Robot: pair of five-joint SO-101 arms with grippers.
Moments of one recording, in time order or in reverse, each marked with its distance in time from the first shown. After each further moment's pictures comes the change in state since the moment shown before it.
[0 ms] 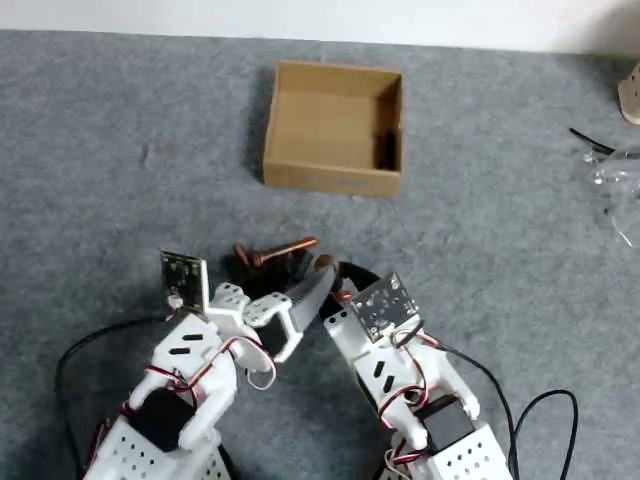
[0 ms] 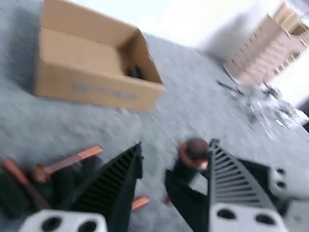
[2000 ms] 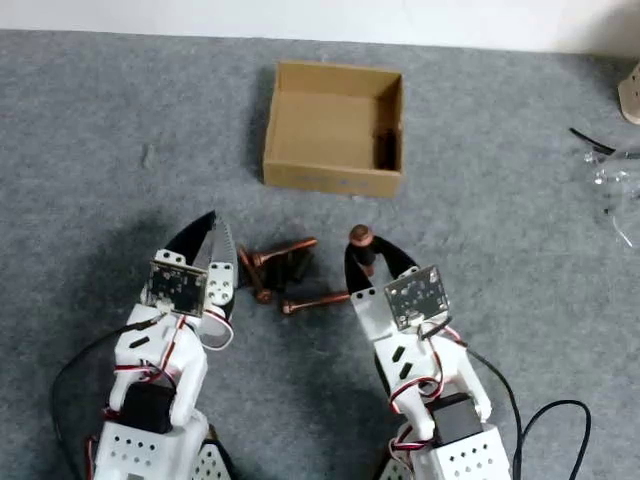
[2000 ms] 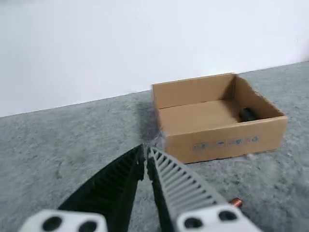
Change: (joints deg) left arm -18.8 0.0 4.7 -11.3 -35.8; right arm 10.0 0.0 0.0 -6.5 0.0
